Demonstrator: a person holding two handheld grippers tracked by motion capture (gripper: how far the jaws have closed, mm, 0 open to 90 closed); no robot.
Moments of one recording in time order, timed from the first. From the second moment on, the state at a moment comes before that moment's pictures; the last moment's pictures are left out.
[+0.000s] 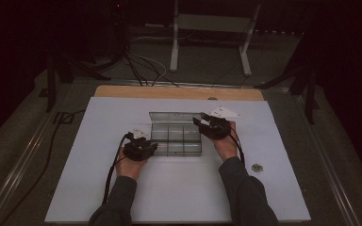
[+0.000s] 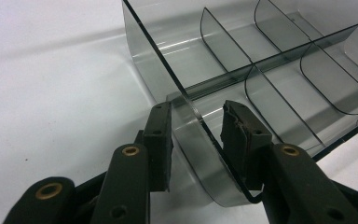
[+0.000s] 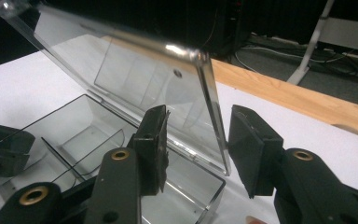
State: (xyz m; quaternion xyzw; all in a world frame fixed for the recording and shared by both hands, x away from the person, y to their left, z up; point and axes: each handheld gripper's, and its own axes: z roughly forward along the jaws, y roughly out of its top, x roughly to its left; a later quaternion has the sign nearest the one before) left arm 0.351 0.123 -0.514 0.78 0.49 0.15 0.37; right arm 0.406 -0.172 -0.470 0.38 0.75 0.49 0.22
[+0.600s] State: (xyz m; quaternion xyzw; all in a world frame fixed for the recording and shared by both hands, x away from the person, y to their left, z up) left arm 0.345 0.122 -0.513 0.78 0.49 0.14 0.37; right arm 0.417 -0.173 -0.486 0.39 0.76 0.47 0.21
